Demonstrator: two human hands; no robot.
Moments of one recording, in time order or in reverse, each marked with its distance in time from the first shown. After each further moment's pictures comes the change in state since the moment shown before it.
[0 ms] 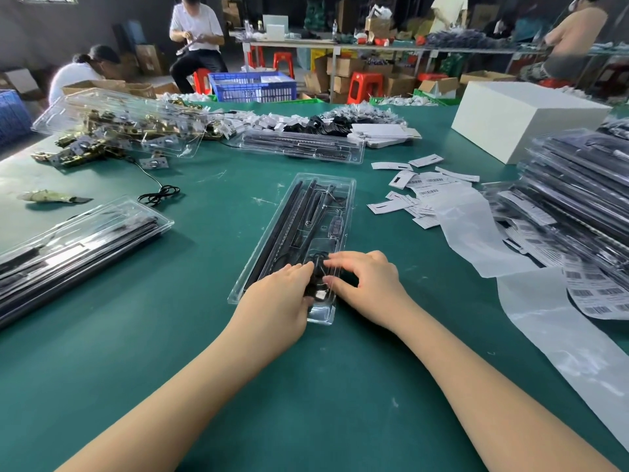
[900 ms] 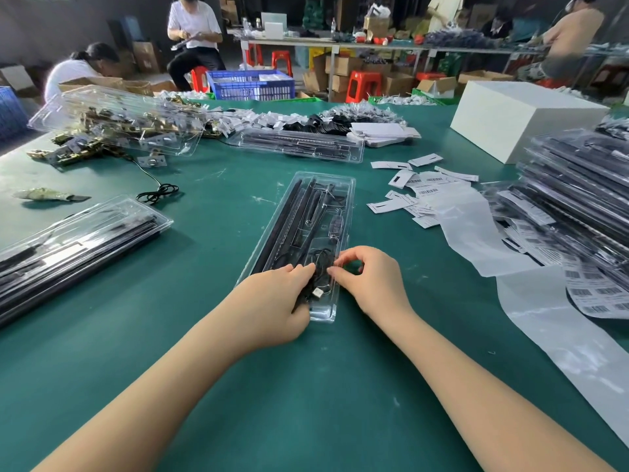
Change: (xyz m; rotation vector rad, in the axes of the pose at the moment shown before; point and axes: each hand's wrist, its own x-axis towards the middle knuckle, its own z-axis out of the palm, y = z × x) left_hand 0.004 -0.013 -0.012 0.038 -0.151 0.148; right_hand -0.002 -0.009 0.001 0.279 0.243 0.154
